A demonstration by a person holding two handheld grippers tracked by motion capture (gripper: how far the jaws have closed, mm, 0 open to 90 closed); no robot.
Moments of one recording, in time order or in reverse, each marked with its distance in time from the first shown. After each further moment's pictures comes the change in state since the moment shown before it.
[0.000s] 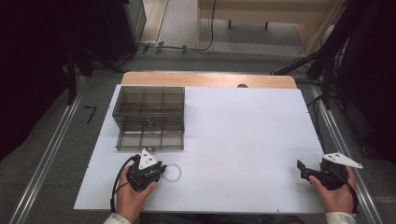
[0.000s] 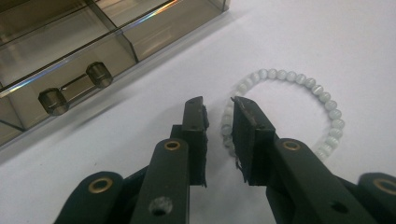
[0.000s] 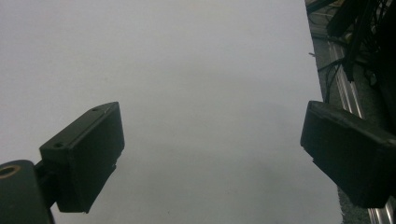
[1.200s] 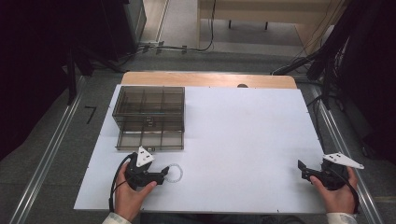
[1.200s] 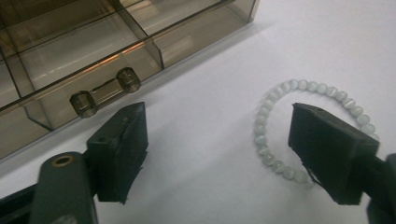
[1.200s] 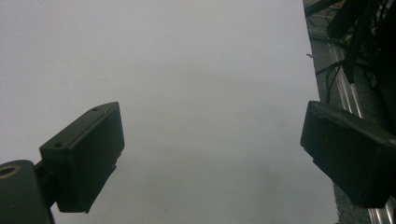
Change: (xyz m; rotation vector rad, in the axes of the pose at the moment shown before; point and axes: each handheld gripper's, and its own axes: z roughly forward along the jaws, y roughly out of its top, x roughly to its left) left arm 0.007 0.001 0.001 -0.027 0.043 -0.037; right arm -0.002 -0.001 -0.001 -0.004 0.006 0.001
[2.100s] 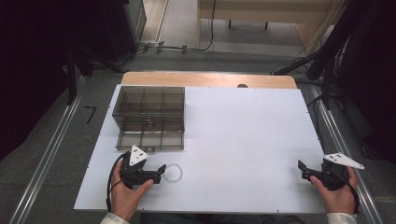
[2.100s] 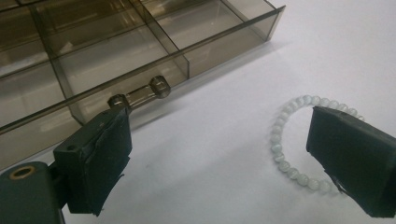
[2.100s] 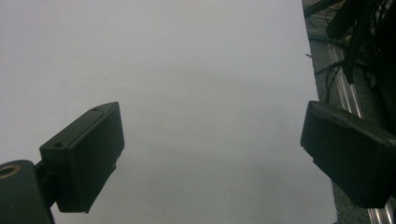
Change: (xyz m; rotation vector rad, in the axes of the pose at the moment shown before) left arm 0.010 0.000 -0.009 -0.050 0.027 -0.055; right arm 0.000 0.000 0.000 -0.003 -0.003 -0.001
